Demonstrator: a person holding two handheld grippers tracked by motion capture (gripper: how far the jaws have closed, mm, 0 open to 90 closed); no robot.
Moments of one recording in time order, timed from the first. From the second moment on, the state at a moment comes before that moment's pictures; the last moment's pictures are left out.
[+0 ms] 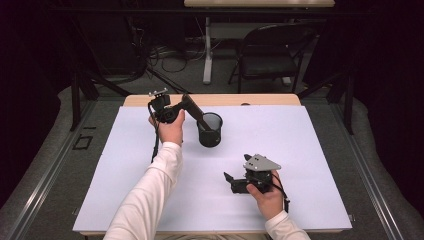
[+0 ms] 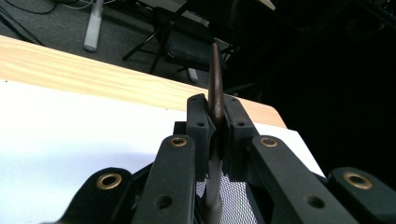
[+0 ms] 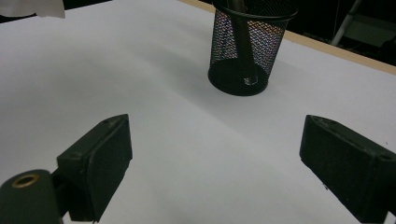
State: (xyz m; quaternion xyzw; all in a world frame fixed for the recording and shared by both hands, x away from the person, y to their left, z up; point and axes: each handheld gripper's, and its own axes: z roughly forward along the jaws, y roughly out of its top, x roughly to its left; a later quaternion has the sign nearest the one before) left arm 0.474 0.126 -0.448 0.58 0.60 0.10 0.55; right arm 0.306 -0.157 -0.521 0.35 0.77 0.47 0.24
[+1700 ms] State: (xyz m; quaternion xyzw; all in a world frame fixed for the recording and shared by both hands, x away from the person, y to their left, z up) left arm 0.471 0.133 -0.449 0.57 0.60 0.10 0.55; right arm 0.306 -0.157 -0.522 0.34 0.78 0.47 0.24
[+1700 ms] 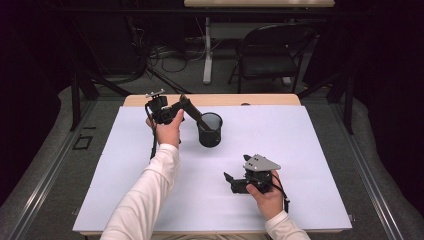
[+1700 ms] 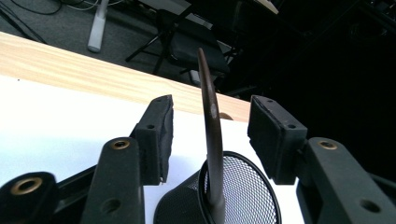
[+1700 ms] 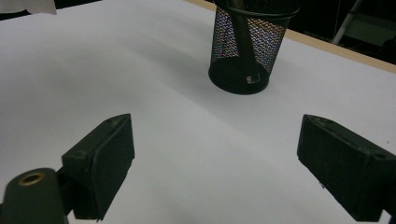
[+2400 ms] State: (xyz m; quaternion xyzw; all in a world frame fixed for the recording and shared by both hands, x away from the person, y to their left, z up) left arm 0.464 0.136 -0.439 0.58 0.59 0.13 0.54; right arm 0.306 -0.156 -0.523 0.35 0.78 0.47 0.24
